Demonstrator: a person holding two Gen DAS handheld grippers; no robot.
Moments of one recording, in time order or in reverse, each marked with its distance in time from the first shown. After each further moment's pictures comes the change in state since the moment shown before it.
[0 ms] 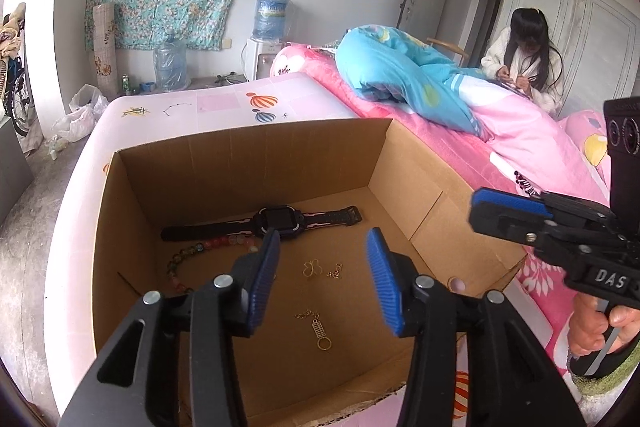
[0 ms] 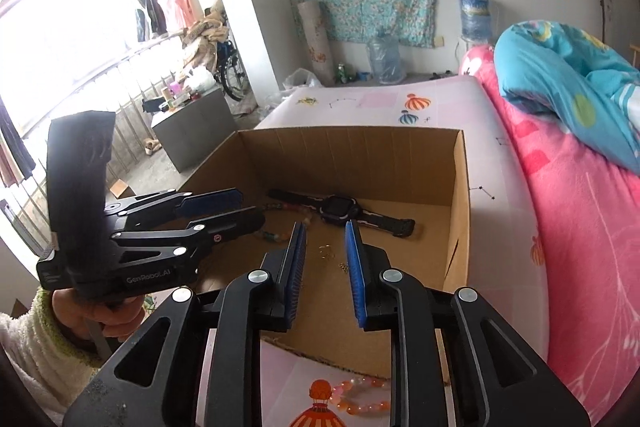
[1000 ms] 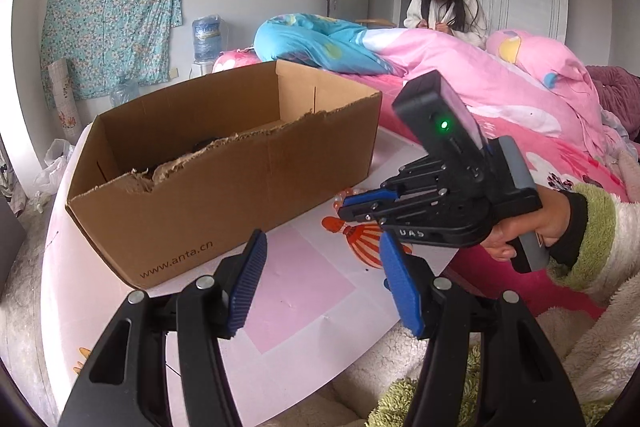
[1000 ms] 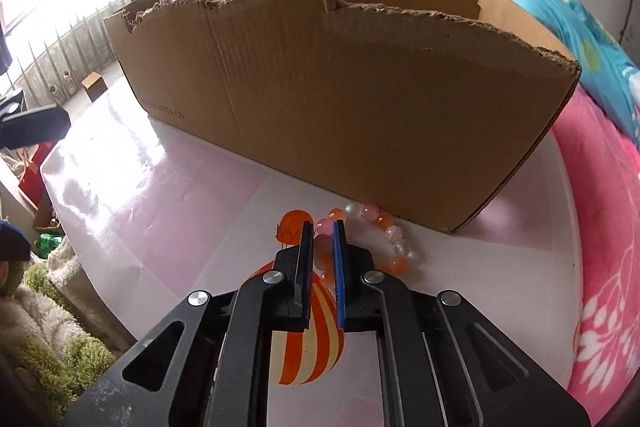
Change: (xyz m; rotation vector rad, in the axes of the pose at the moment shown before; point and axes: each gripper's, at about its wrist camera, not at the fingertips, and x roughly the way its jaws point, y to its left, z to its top) left arm -0.084 -0.069 -0.141 0.256 -0.009 -0.091; right arm 0.046 0.026 -0.122 -0.161 0.258 -0.123
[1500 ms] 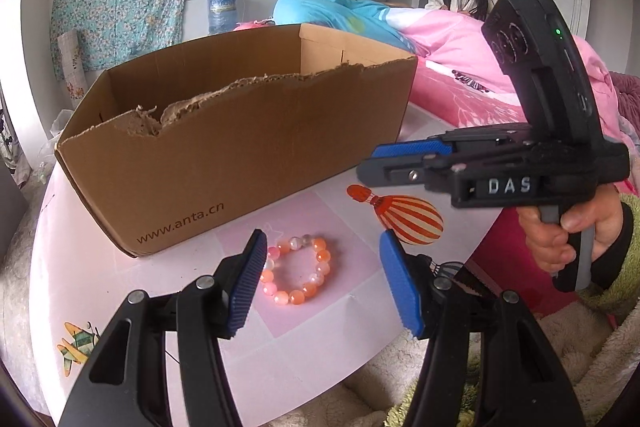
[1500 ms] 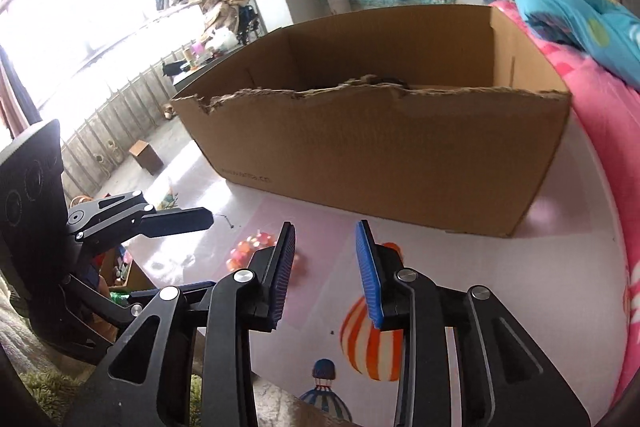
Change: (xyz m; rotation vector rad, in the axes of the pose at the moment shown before) left arm 0.024 0.019 -0.019 -0.048 0.070 0.031; right arm -0.034 -0.008 -0.004 0.214 -0.108 0.150
